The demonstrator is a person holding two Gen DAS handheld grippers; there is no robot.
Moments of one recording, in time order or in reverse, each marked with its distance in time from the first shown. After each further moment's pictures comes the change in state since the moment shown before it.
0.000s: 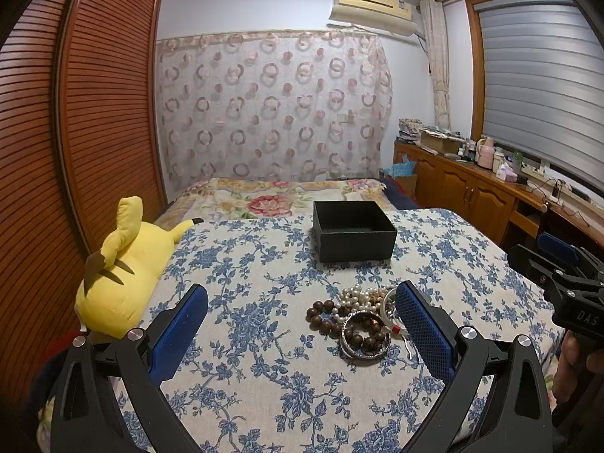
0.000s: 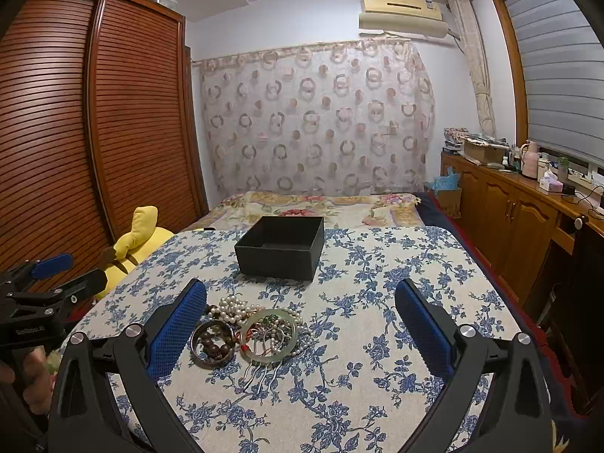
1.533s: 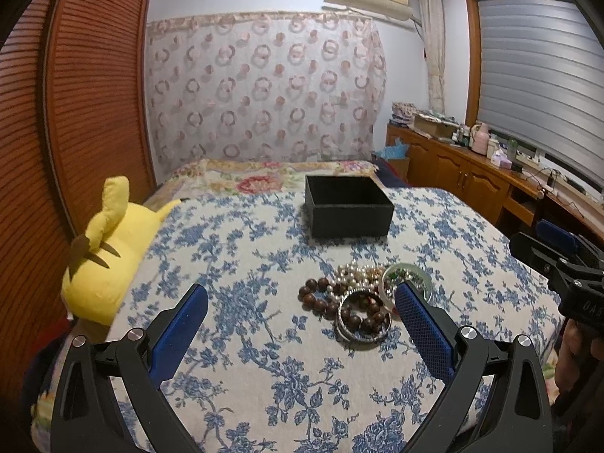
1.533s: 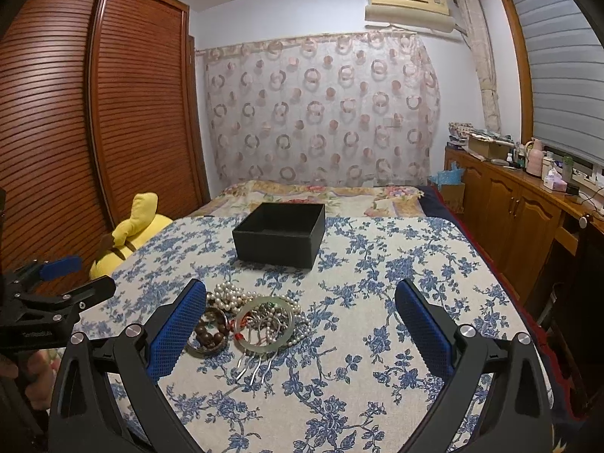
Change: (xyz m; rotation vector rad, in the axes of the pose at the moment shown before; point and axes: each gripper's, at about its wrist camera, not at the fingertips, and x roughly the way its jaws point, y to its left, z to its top) left arm 0.031 -0.002 -0.024 0.001 0.081 -0.044; right arm 0.020 -0.001 -0.024 -0.022 0.042 0.016
